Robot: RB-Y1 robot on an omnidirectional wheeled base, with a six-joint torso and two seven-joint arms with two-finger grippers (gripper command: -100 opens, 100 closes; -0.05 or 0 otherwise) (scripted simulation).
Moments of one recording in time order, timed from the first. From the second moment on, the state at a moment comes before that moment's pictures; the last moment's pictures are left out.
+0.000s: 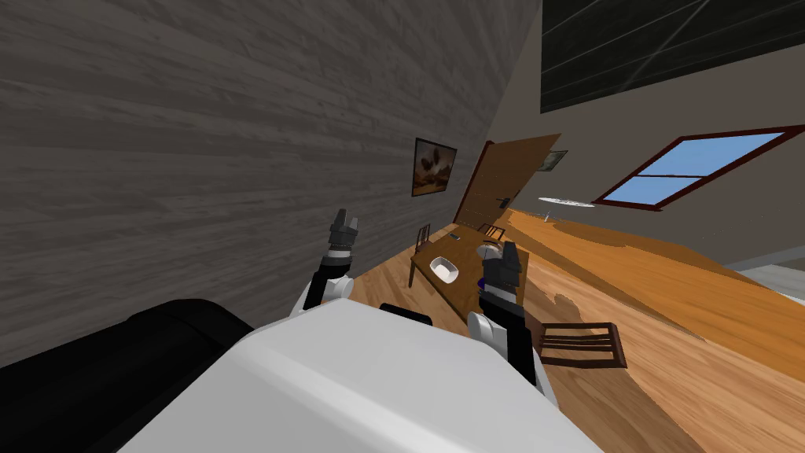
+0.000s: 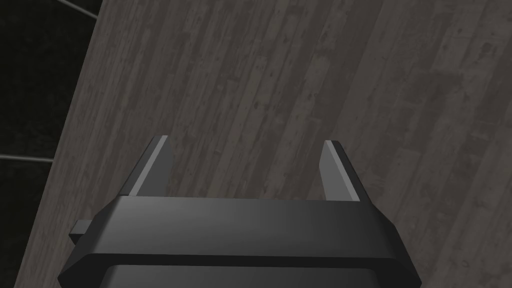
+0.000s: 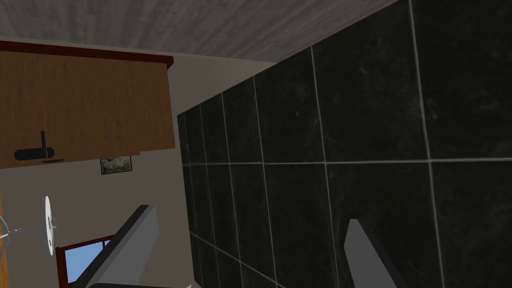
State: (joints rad) left arm 0.49 0.04 0.01 -2.40 0.00 -0.37 -0.07; right arm 0.48 0.01 -0.05 -2.20 -0.08 -0.42 0.16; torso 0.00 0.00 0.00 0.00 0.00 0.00
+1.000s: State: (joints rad) left arm 0.49 0.04 0.01 -2.40 0.00 -0.37 -0.07; right arm 0.47 -0.19 0.00 -2.02 0.11 -0.43 0.30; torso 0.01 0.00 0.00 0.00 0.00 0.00
